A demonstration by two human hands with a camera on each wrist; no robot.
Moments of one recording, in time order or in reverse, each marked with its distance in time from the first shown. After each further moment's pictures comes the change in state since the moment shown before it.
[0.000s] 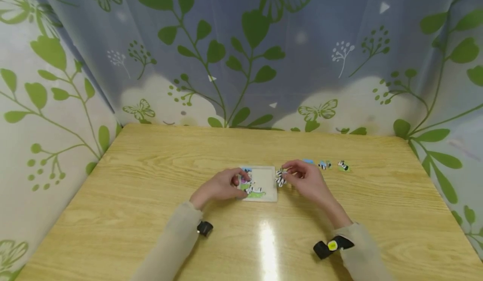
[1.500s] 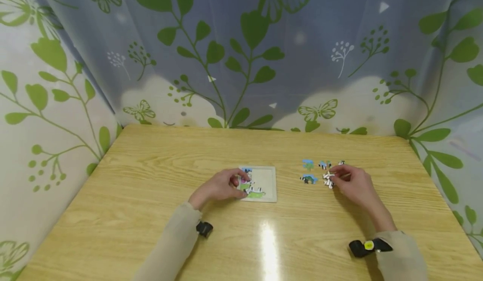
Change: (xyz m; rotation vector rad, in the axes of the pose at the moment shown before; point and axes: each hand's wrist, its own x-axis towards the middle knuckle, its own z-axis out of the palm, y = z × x) left_hand 0.000 -0.005 -0.001 -0.013 0.010 0.006; right_hand -0.022 0.063 -0.085 -0.386 0.145 0.030
